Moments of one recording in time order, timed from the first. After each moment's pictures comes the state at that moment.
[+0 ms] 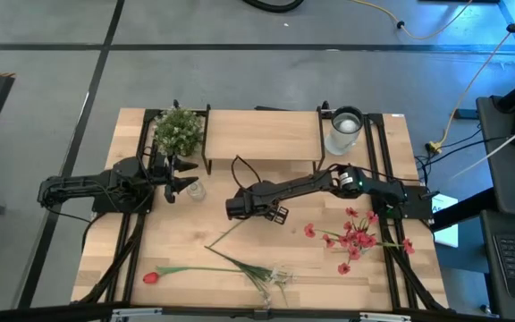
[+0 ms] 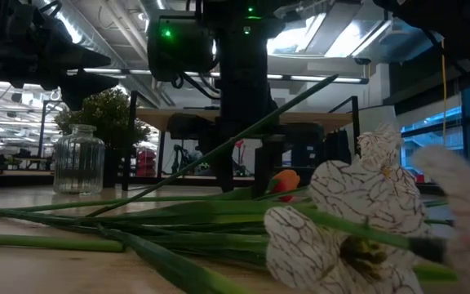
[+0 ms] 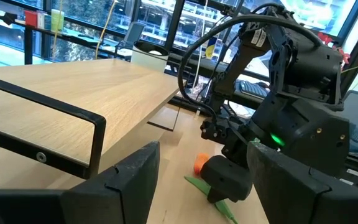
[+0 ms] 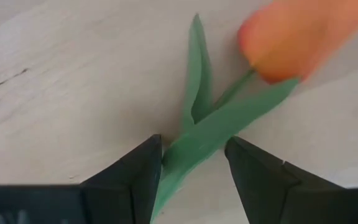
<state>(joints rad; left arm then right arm) 0.12 0.00 0.01 0.02 -0.07 -0.30 0.12 2.45 2.03 -1.21 0.22 2.13</state>
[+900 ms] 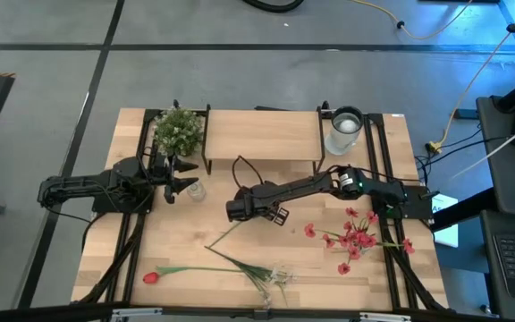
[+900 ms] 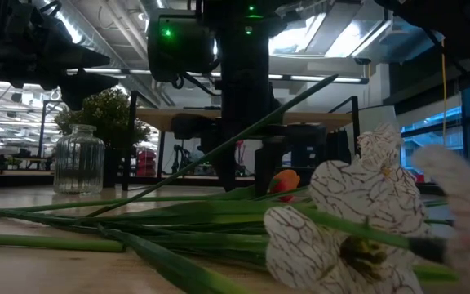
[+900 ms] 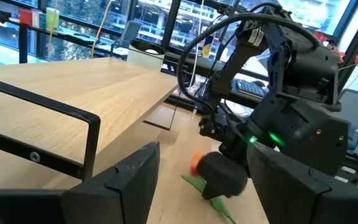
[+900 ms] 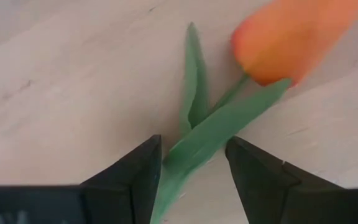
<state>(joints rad) 0.12 0.00 0.01 0.02 -0.05 -0.30 0.14 2.45 2.03 -1.21 0.24 2.17</state>
